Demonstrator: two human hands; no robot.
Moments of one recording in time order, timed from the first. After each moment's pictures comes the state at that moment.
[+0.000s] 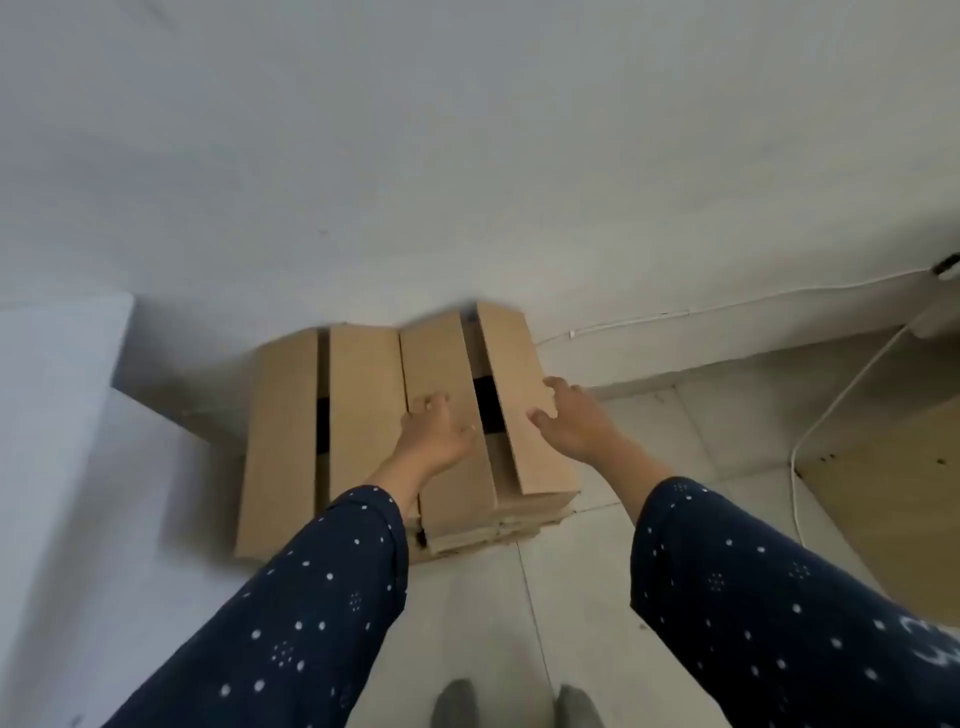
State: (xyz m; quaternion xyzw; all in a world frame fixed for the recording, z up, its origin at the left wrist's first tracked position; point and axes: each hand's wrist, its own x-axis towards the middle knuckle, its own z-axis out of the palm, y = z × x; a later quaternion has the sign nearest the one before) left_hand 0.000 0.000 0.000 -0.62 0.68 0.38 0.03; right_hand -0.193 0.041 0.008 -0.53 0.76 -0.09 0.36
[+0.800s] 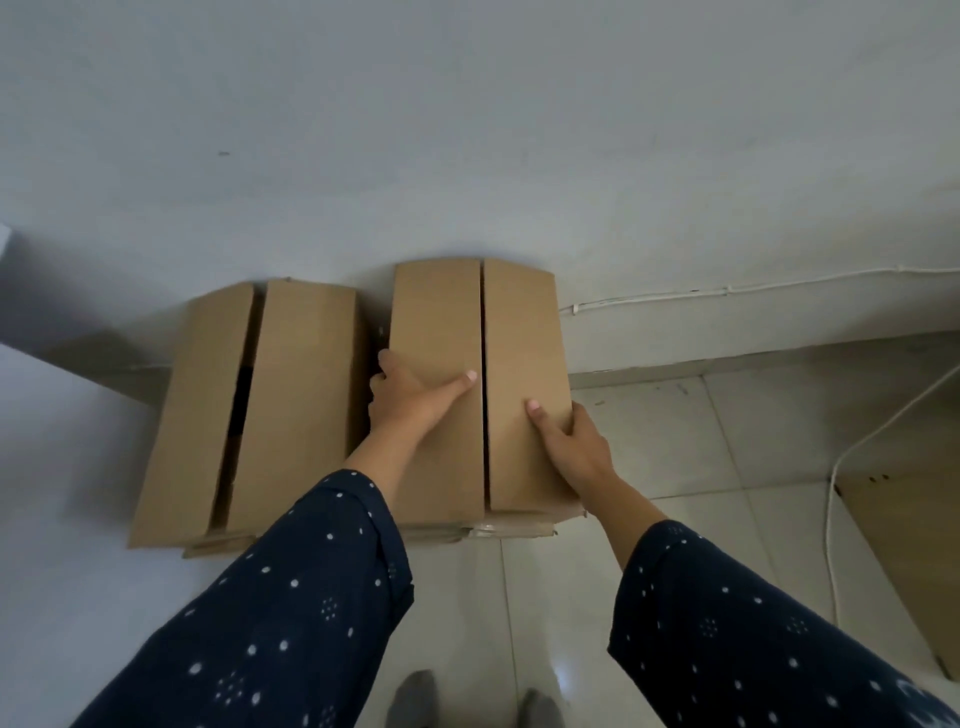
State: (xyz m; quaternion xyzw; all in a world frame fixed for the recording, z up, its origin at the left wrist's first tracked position) left_hand -0.071 -0.040 -0.055 -0.79 0.45 0.40 -0.12; right_hand -0.249 0.039 -0.094 -0.30 0.77 -0.26 0.50
